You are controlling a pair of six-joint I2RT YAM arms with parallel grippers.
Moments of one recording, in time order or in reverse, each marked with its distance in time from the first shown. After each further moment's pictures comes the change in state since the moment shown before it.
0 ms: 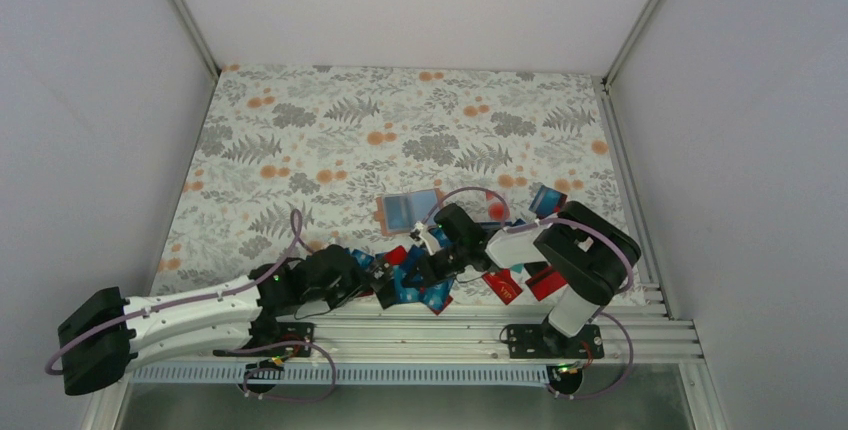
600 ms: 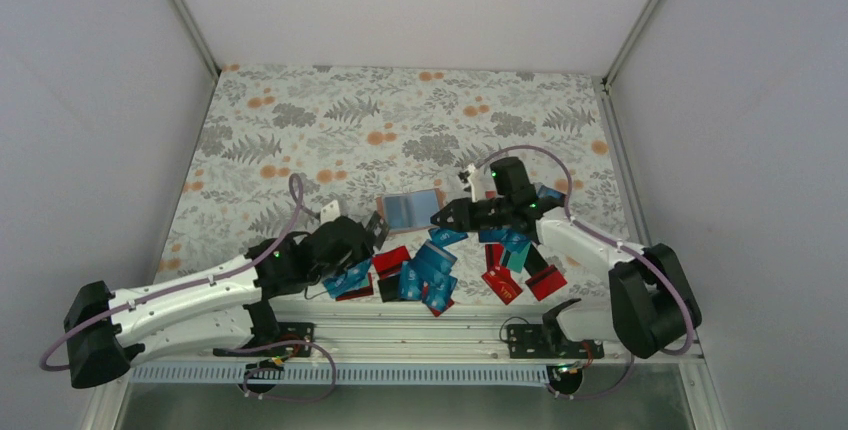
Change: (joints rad) left arm -0.005 0.076 0.341 -0.254 -0.269 0.190; right arm -0.352 -0.364 0.113 -0.385 0.049 -0.083
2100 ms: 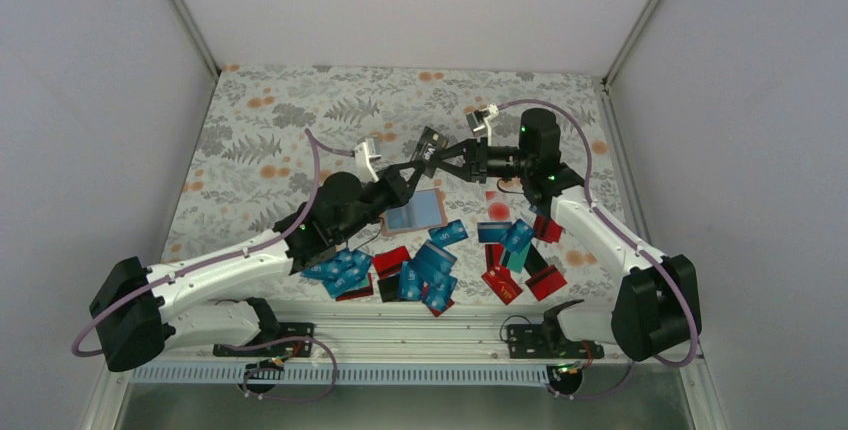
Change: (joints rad) left arm 0.116 0.239 0.165 0.790 0.132 0.360; right arm -0.127 -0.033 0.257 0.302 -0.358 0.483
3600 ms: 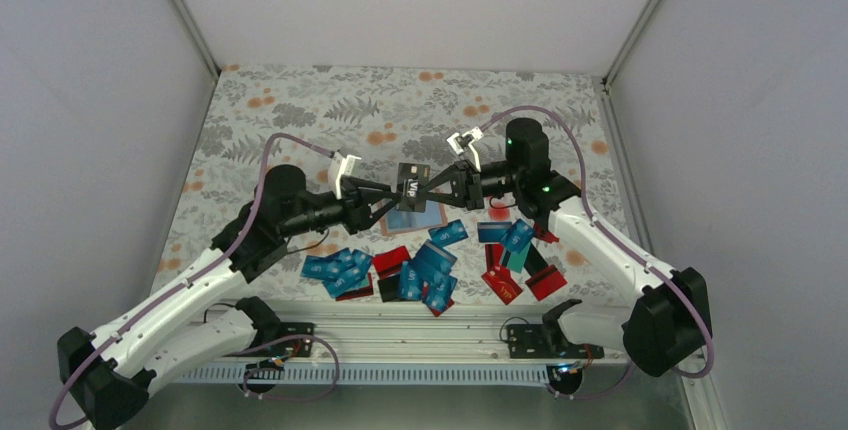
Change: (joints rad) left arm 0.256 -0.315 -0.013 -0.384 0.652 0.491; right arm 0.150 -0.079 -0.002 -0.097 -0.148 -0.491
